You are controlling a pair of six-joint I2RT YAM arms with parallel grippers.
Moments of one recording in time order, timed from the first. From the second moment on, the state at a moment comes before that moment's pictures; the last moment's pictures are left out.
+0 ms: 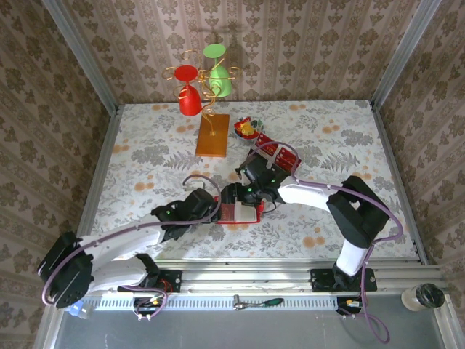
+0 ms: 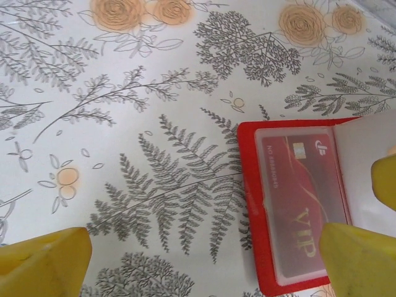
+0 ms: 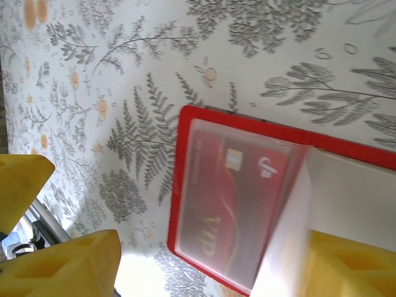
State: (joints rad) left arm -0.91 1.09 0.54 -0.39 -0.37 -0.71; right arm 0.74 1.75 1.03 -0.18 -0.36 0.77
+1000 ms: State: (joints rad) left arm -0.83 1.00 0.50 -0.44 -0.36 -0.70; right arm 0.80 1.90 1.10 -0.11 -0.36 0.83
